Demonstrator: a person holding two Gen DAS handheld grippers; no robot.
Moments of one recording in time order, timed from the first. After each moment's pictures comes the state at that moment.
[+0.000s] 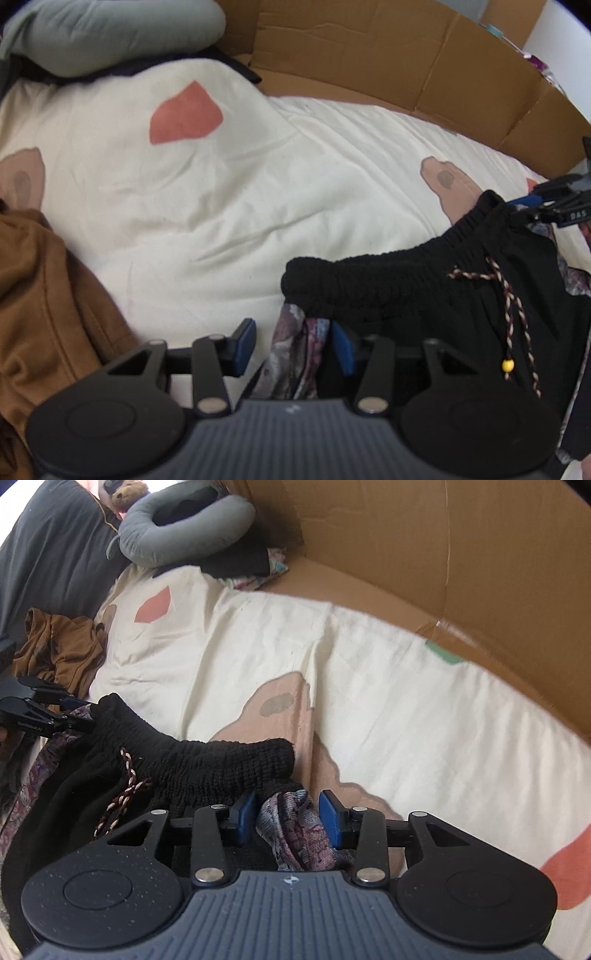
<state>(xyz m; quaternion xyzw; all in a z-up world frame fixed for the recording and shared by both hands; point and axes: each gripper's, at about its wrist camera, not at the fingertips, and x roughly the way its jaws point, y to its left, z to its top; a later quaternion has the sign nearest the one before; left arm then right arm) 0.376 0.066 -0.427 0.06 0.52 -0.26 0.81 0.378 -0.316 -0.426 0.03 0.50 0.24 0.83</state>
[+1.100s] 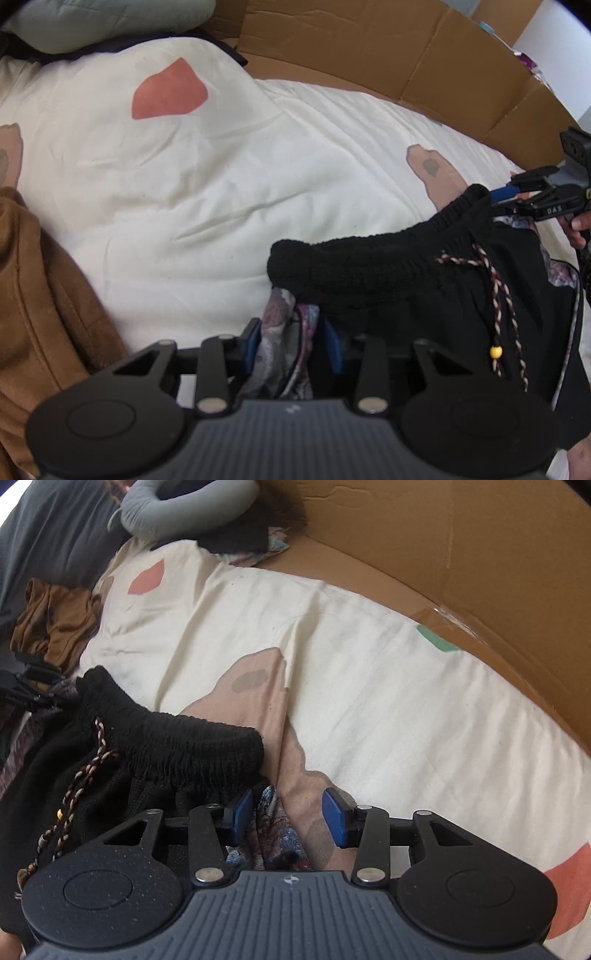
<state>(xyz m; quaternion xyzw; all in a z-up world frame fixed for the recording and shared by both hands) 0.372 0.066 -0.438 0.05 0.54 -0.29 0.79 0.388 -0.330 -0.440 -0.01 0.51 0.27 0.82</state>
